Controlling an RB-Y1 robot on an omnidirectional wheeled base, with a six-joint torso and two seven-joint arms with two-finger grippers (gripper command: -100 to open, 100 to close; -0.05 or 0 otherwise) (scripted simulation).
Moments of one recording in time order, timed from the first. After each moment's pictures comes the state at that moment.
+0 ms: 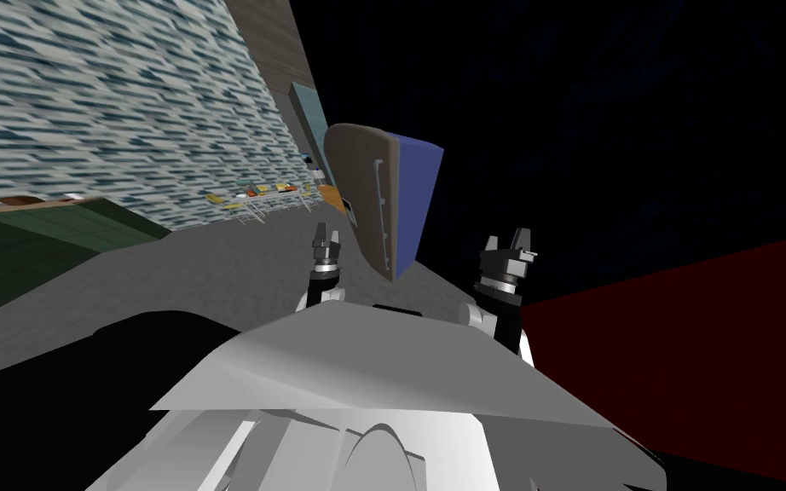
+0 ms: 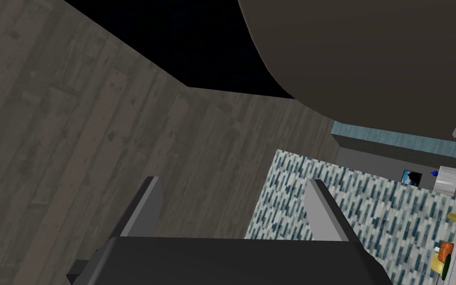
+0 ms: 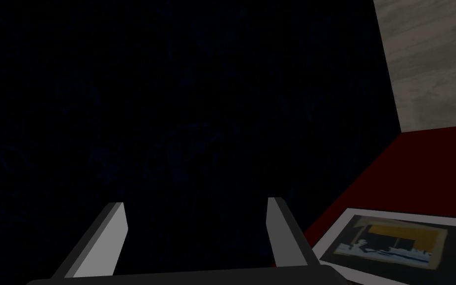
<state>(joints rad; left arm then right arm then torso) 0.53 -0.03 0.07 -2.24 -0.09 -0.53 0.02 0.46 0.05 -0.06 -2.31 0.02 -0.41 -0.07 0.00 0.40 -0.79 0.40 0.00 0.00</state>
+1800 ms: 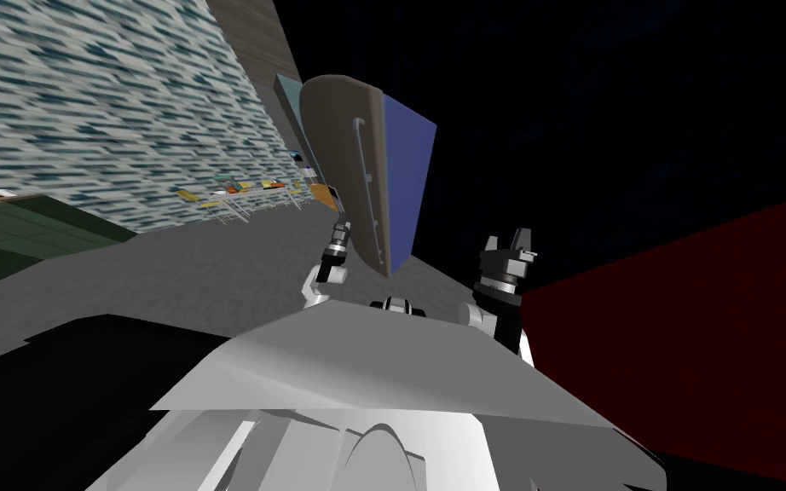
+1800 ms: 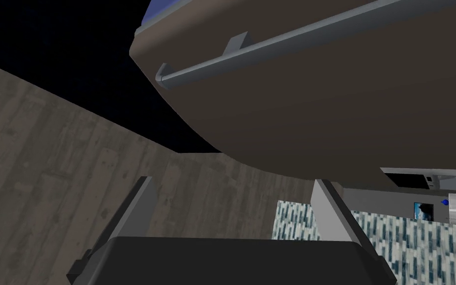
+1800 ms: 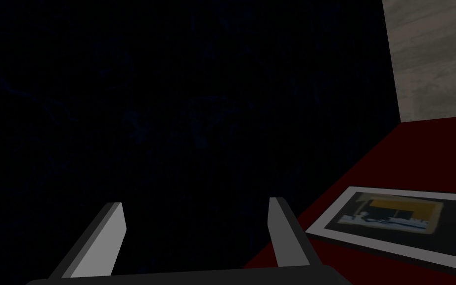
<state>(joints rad) 0.18 0.20 0.11 -2.02 -0.09 -0.30 -0.07 0.46 0.05 -0.06 -2.31 0.02 -0.41 -0.07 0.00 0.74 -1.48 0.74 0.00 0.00</state>
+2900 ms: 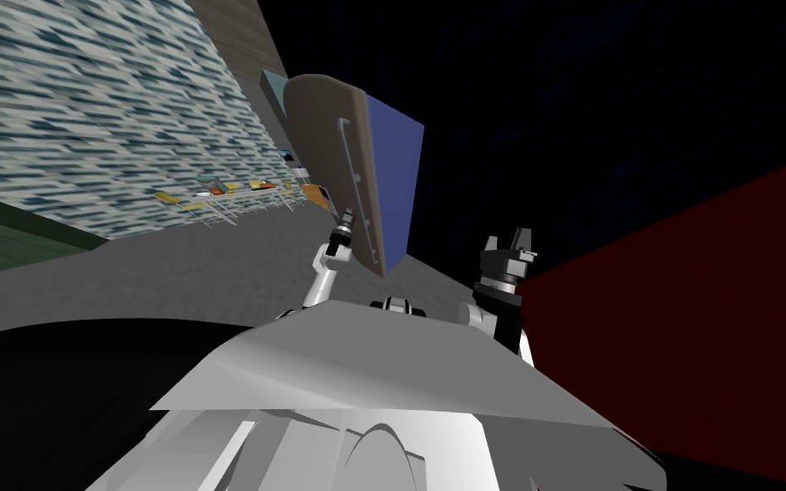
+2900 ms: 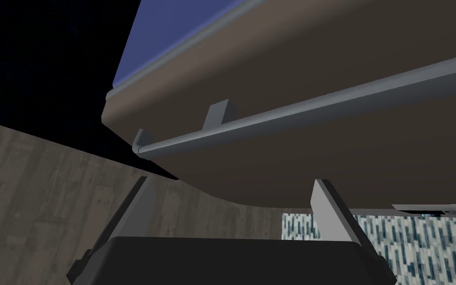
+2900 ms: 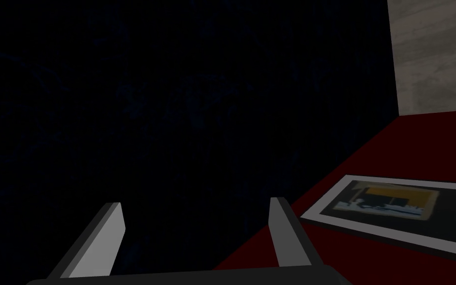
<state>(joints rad) -0.15 0.27 0.14 -1.82 -0.10 -0.07 -0.15 0.46 0.05 -0.06 -2.31 0.02 -0.41 -0.07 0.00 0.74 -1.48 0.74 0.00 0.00</state>
